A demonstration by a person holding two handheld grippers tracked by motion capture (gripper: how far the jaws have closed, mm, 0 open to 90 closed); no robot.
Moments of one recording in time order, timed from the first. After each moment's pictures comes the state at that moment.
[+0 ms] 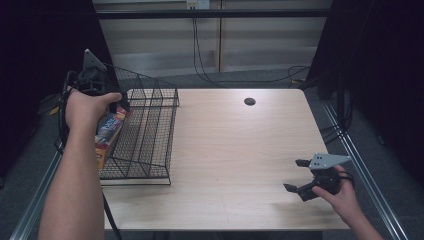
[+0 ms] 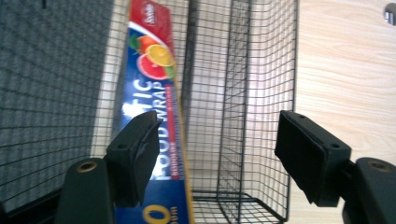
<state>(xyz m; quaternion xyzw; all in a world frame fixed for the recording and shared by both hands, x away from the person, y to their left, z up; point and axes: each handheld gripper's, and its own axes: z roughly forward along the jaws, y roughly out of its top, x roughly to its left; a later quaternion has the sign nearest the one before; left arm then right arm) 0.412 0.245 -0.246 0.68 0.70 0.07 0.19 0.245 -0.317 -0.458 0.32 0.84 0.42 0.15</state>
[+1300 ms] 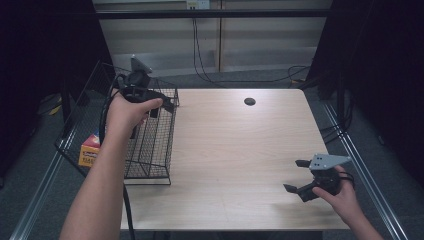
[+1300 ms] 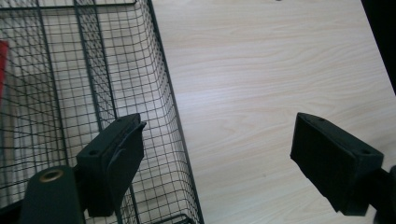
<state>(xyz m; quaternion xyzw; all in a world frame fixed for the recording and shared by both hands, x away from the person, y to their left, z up) 0.407 0.162 -0.266 0.77 0.58 0.03 0.27 0.244 -0.316 -0.458 0.31 0.84 0.42 0.15</state>
